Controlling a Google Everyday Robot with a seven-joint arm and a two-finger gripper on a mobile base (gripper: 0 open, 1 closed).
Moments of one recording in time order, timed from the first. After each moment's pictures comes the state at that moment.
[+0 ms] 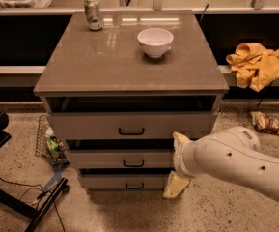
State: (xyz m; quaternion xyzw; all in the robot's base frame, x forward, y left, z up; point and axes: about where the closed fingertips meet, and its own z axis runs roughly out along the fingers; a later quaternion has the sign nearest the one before) arm 0.462 -0.108 0.640 -0.62 0.74 -0.01 0.25
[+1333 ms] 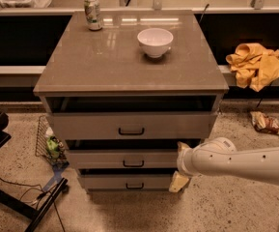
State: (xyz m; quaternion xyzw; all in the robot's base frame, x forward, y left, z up) arm 0.541 -0.152 0.477 -0.60 0.76 -0.01 0.24
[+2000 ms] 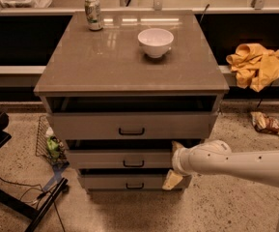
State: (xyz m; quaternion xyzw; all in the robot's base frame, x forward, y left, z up) arm 0.558 -0.129 0.460 -0.61 0.75 0.01 0.27
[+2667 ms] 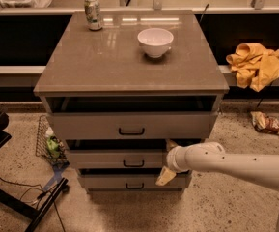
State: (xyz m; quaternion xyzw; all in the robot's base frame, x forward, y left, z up) arm 0.585 -0.107 0.443 -0.60 0.73 0.04 0.32
